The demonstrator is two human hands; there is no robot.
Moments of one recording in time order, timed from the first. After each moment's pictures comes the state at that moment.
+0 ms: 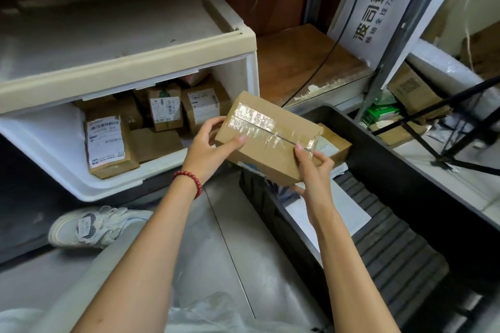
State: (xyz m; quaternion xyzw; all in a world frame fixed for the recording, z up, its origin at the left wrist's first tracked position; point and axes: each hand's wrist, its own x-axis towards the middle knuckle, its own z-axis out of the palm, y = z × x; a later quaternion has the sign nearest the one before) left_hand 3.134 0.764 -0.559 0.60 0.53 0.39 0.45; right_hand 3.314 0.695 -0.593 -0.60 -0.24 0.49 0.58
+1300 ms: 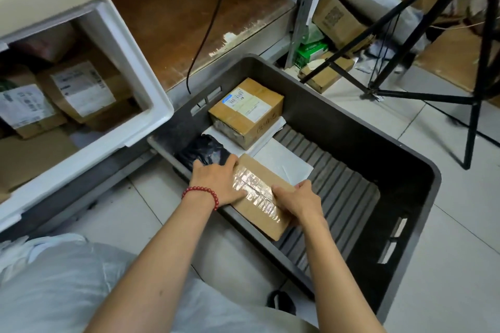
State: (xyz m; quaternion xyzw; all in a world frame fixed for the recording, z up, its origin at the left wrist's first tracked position) left_hand 3.270 0.759 -0.684 0.88 0.43 -0.16 0.10; right_hand 3.419 0.649 -0.703 -0.87 -0.11 0.44 0.19
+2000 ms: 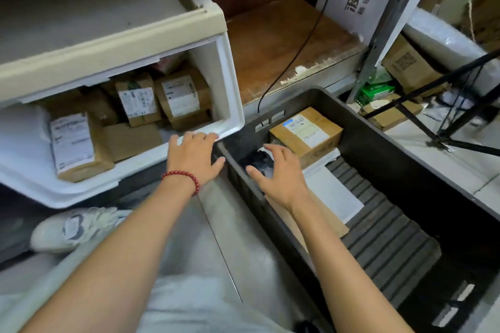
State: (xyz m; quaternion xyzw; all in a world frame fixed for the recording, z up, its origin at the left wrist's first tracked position) left_hand 3.150 0.794 -0.598 0.80 0.59 -0.03 -0.04; right_hand 3.328 0.725 -0.628 -0.71 -0.59 0.28 0.24
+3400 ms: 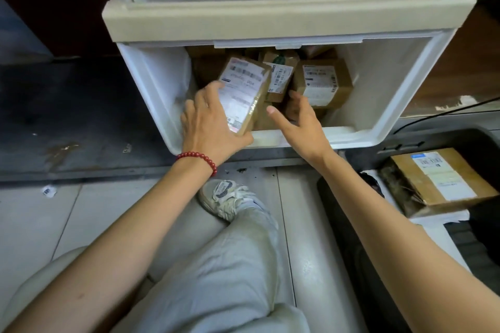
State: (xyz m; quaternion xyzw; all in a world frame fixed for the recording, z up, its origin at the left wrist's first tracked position) left_hand 2.971 0.793 -0.593 0.61 0.76 0.24 0.02; right_hand 3.140 0.839 -0.608 -0.52 -0.65 0.44 0.34
